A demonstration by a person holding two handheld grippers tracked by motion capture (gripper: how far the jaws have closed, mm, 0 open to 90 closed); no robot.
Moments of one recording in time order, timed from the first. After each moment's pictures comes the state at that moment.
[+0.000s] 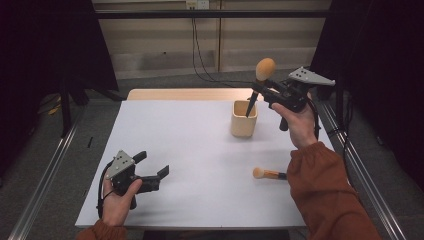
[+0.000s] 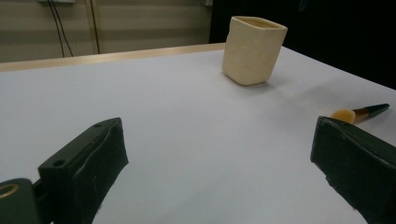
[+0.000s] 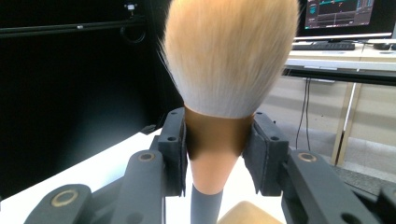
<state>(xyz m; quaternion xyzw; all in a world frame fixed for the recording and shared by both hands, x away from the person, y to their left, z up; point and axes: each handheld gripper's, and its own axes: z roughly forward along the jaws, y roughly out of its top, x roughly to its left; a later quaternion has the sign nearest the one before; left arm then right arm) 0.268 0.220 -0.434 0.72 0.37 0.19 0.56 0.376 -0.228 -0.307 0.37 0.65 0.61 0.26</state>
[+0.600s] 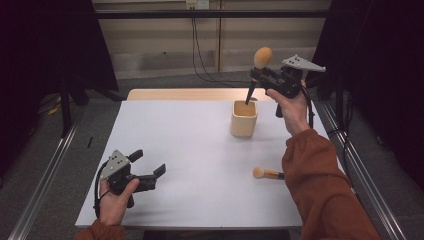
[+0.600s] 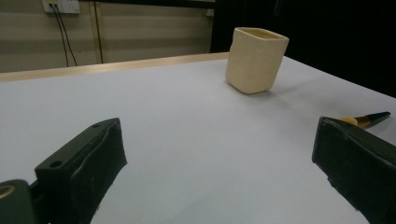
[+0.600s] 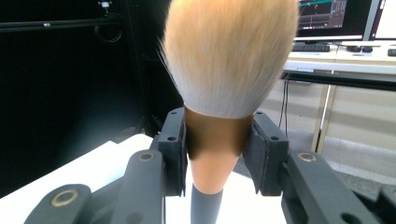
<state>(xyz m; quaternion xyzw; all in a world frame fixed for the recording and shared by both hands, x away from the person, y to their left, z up) 0.269 0.228 -0.434 0.71 0.37 0.20 0.57 0.421 -0.227 -0.310 0.40 0.64 0.59 0.29</state>
